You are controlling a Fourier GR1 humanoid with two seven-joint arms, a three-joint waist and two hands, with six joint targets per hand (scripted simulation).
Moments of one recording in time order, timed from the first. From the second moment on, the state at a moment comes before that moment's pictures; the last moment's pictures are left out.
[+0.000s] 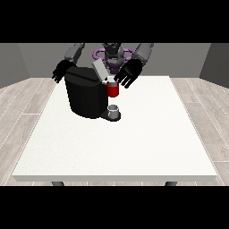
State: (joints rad) left arm -1.16 0.43 0.11 -0.61 -0.69 -0.14 -0.16; right arm -0.31 -0.03 -0.05 -1.39 -0.03 -0.18 -0.06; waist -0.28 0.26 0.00
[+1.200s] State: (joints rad) left arm -1.13 0.43 0.06 -0.64 -0.76 -0.22 -0.17; right arm -0.29 -0.04 -0.10 -1.30 -0.05 -0.19 -0.11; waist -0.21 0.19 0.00
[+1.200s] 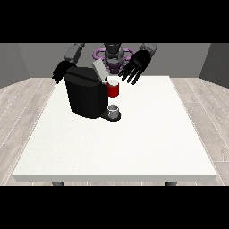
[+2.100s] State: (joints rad) left arm -0.78 0.16 0.32 -0.69 -0.38 -0.24 -0.22; right arm -0.08 -0.08 -0.14 -1.29 -0.07 -0.16 -0.10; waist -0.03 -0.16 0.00
